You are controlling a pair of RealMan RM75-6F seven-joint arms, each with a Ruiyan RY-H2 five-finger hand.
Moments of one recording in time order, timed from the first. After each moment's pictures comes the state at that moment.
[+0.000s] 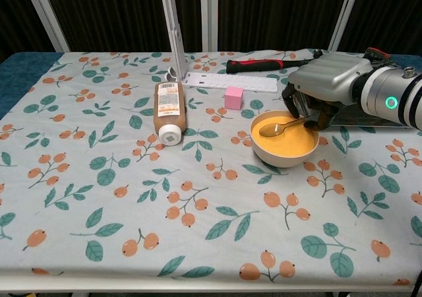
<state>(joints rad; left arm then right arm) 0.02 -1.30 -0.02 -1.42 1.42 1.46 -0.16 0.87 -1.52 0.08 -1.50 -0.89 0.90 -0.78</state>
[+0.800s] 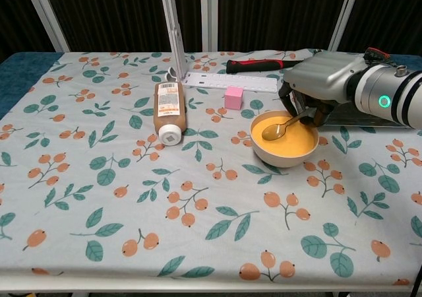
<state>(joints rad) 0.03 -1.30 -0.02 -1.41 1.42 1.46 -0.18 0.90 -1.52 0.06 -1.50 -0.88 0.93 -0.81</state>
